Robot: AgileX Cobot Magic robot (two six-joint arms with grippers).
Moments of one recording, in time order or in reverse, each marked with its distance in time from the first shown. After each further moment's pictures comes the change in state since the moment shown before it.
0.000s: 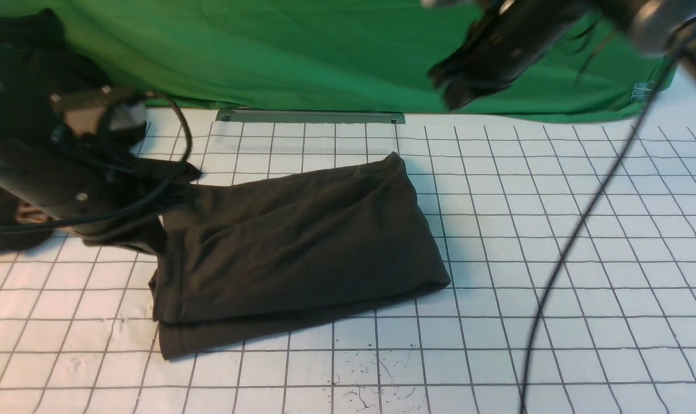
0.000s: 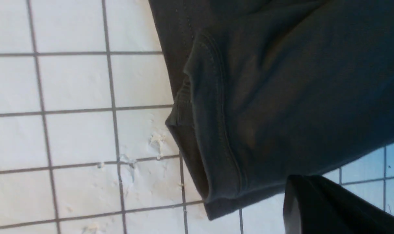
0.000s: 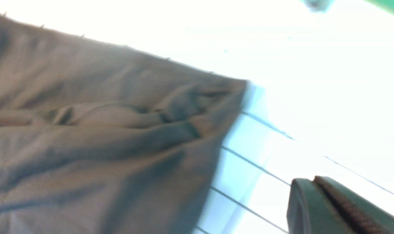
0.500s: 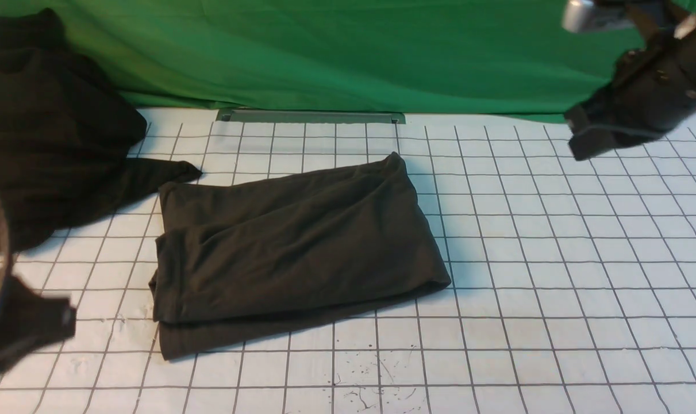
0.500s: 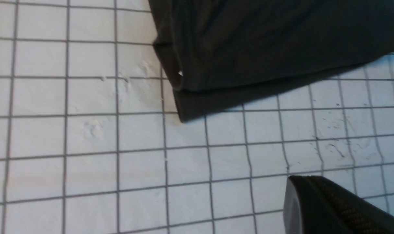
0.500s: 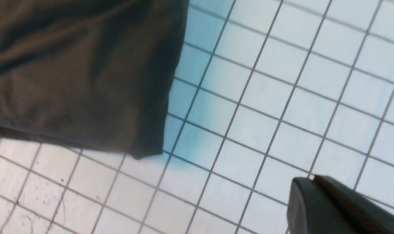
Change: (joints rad) right arm -0.090 -0.646 0.899 0.005 -0.244 -0.055; left arm 0.000 -0.696 0.337 -0.087 0.099 -0.050
